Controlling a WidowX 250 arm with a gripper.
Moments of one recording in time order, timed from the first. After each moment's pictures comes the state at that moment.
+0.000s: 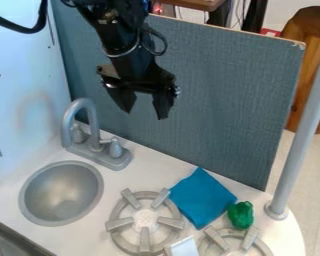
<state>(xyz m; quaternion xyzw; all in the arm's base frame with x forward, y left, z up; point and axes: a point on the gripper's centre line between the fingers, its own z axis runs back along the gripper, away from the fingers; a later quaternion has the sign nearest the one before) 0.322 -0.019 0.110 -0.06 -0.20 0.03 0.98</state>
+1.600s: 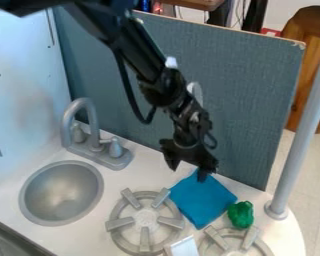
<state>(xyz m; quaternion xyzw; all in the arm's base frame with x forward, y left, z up) 0.406 -0.062 -0.064 0.01 -0.18 -0.02 0.98</state>
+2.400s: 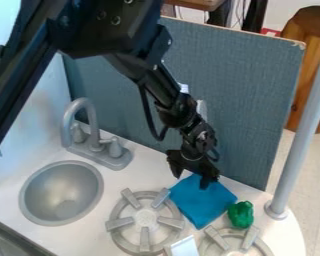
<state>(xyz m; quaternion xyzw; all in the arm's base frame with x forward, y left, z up) 0.436 -0.062 -0.109 0.03 -0.18 -0.02 0.98</state>
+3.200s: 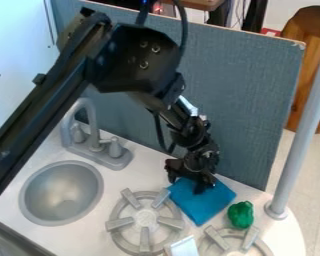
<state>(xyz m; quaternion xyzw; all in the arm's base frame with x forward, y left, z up) 0.453 -0.048 -0.145 0.11 -0.18 0.04 0.98</state>
